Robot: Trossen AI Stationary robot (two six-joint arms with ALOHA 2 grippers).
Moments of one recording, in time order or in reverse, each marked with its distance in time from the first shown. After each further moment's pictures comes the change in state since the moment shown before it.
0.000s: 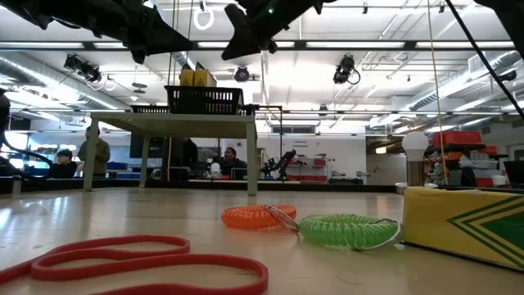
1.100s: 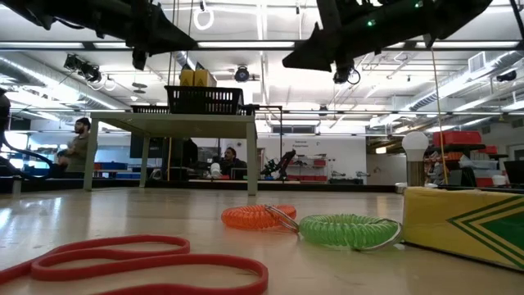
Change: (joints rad) left arm 0.009 0.028 0.001 0.047 -0.009 -0.193; right arm 0.272 -0.493 -1.065 0.808 0.181 0.175
